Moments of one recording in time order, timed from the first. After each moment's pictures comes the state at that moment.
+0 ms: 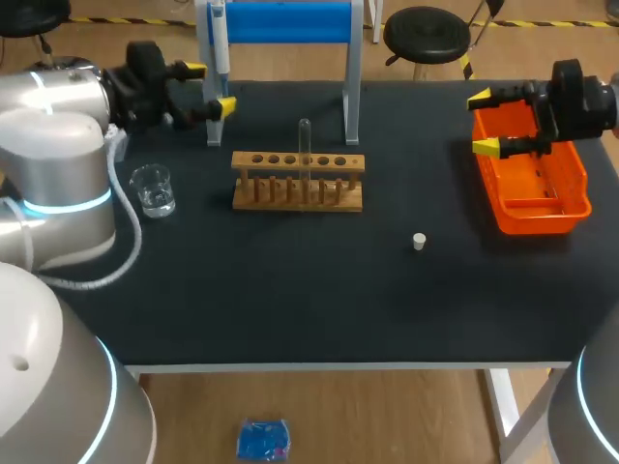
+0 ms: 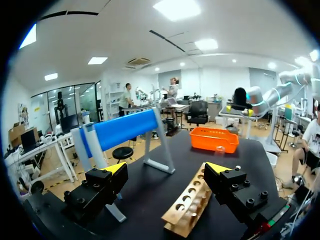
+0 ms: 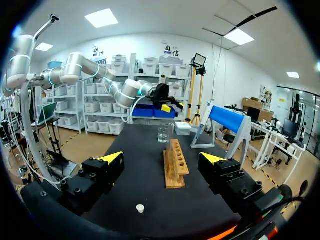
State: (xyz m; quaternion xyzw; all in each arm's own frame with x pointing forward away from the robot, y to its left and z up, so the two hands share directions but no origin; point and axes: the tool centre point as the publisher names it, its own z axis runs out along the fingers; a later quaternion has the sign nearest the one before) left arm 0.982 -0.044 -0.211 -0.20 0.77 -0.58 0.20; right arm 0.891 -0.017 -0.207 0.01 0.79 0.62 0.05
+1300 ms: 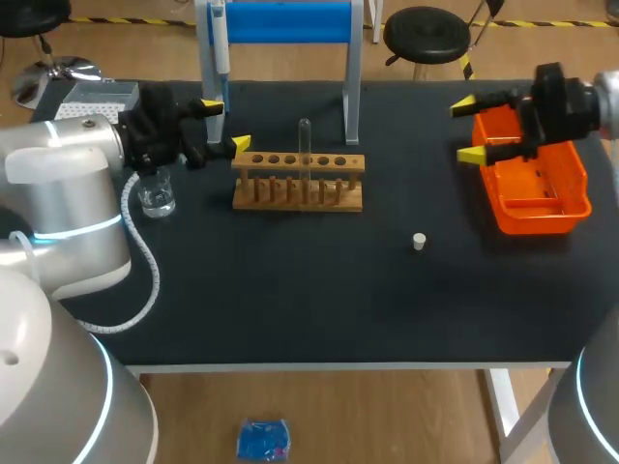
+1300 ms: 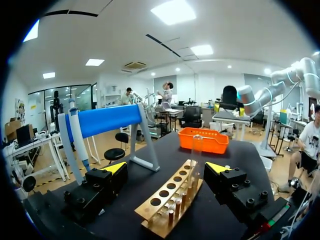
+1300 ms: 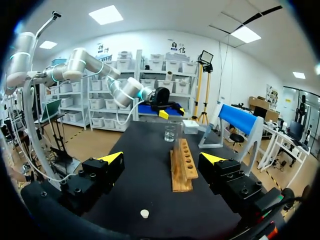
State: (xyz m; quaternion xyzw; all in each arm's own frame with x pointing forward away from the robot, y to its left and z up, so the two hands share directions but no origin) left arm 0.947 -0.061 -0.243 -0.20 0.75 -0.60 0.18; right arm 0.879 0.020 -0.213 -0.01 0.80 0.60 0.02
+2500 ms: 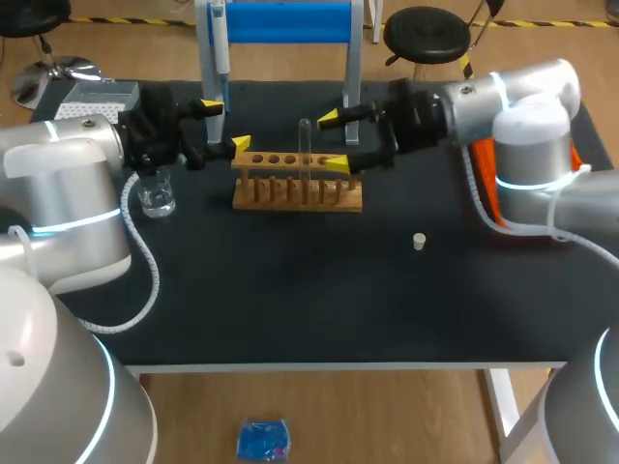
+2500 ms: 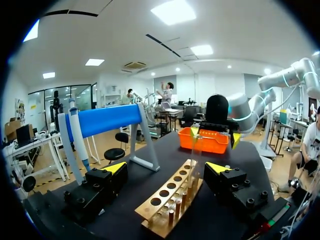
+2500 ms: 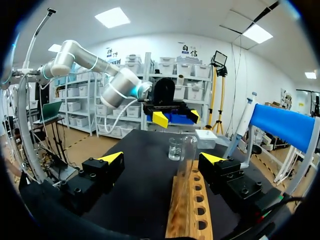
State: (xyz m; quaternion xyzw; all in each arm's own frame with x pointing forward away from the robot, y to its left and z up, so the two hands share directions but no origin) left arm 0.947 -0.060 -0.243 -0.20 0.75 -0.60 0.18; right arm 0.915 0.205 -0.265 -0.06 0.77 0.64 -0.02
